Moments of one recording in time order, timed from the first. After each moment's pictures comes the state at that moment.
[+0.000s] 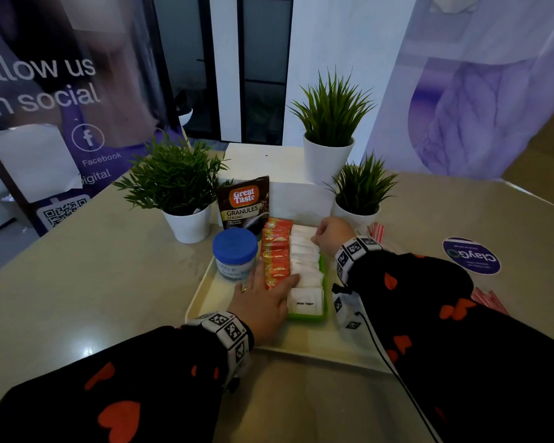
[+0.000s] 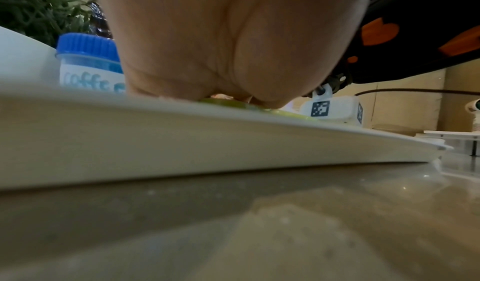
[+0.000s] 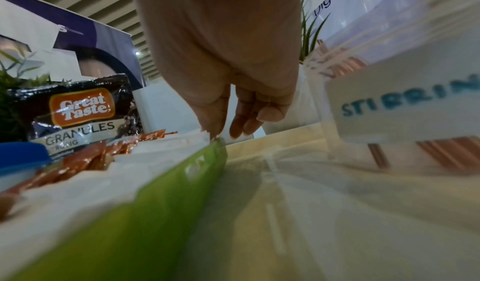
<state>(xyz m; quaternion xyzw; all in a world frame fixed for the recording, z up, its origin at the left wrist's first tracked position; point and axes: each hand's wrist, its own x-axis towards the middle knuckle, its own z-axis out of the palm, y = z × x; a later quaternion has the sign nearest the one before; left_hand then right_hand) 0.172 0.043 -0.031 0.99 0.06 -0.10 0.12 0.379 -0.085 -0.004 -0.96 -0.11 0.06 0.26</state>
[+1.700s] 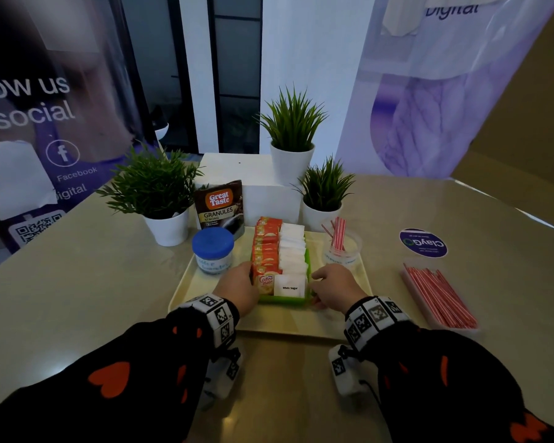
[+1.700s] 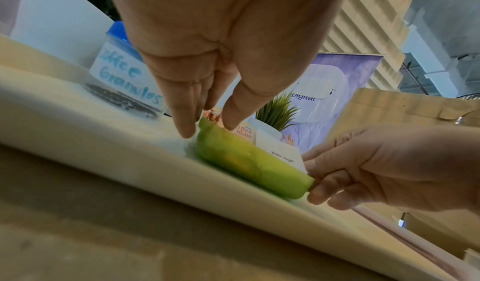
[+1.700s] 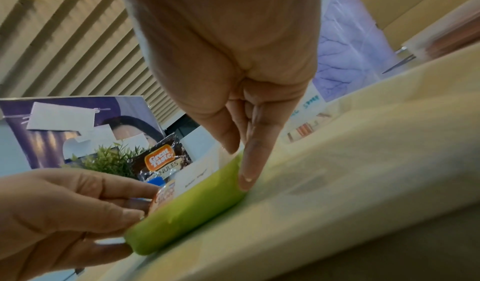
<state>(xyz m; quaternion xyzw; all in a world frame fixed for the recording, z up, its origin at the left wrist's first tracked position) 0.164 0.023 -0.001 0.93 0.16 0.01 0.34 0.233 -0.170 -0.003 -0.90 -0.01 0.15 0.40</state>
